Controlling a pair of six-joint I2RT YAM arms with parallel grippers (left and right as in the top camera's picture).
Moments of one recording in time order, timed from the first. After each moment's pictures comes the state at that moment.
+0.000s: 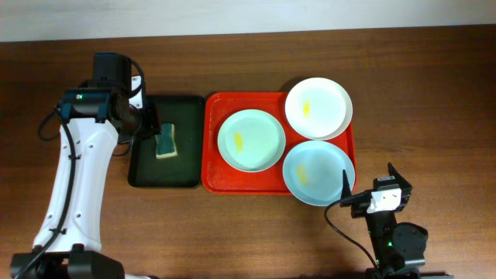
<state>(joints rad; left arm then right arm) -0.01 1.61 1.55 -1.18 0.03 -0.18 0.03 0.03 0.01 -0.07 -0.02 -0.17</state>
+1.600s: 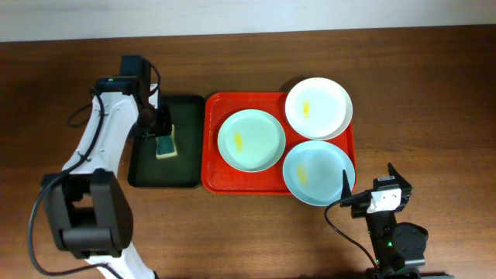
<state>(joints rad) -0.02 1.92 1.55 -1.05 0.01 -0.15 0.03 0.03 0.01 -0.07 -0.02 -0.17</state>
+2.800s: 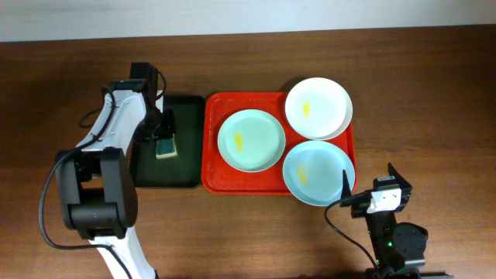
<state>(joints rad) -0.01 2.05 1.55 -0.97 -0.01 -0.15 0.03 0.03 0.01 -0.07 -0.02 -0.16</state>
